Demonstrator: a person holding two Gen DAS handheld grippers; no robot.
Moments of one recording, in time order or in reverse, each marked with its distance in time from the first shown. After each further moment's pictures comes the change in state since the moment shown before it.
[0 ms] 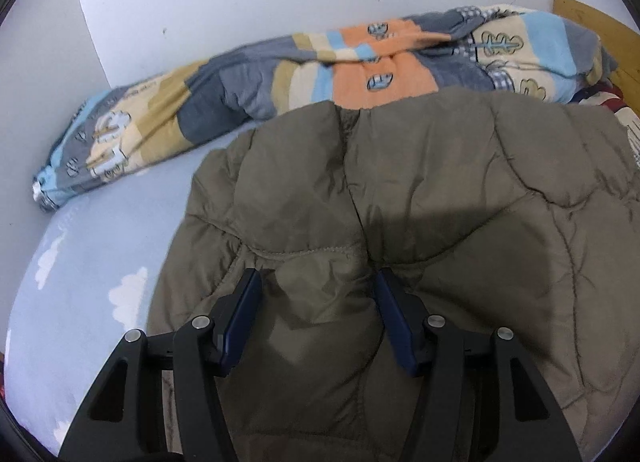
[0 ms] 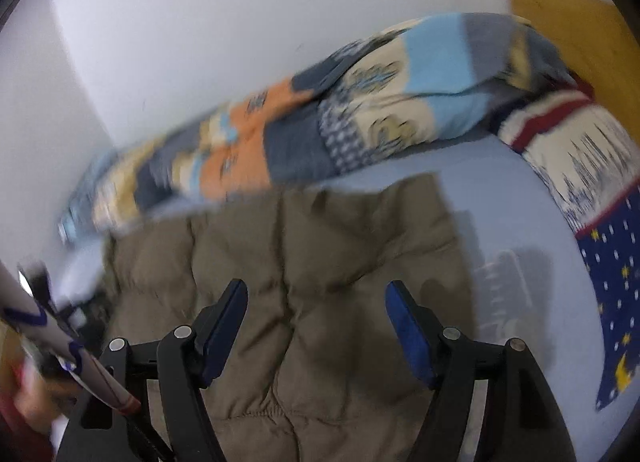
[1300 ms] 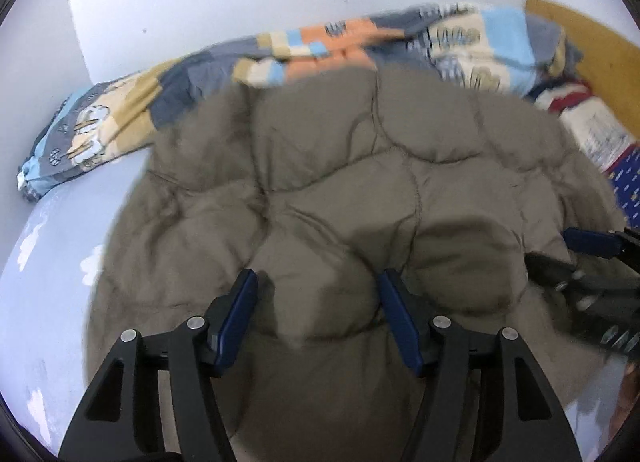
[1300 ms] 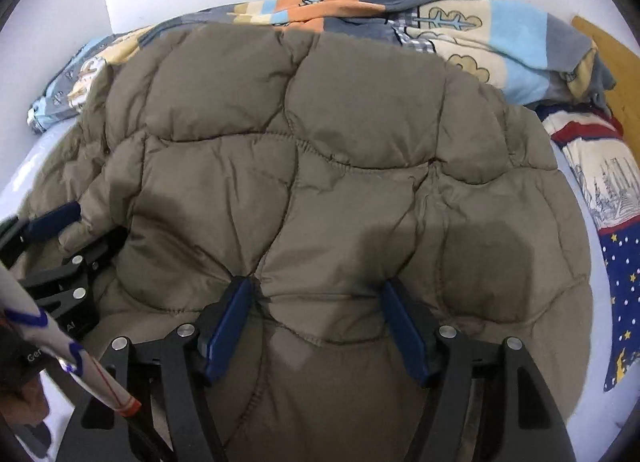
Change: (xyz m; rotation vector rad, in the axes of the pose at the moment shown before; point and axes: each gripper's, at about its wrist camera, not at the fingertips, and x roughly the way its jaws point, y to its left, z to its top) left arm -0.056 -0.041 -0.038 -0.007 -0.046 -0.082; right arm 0.062 0.094 -0.078 -0.163 0.189 -0.109
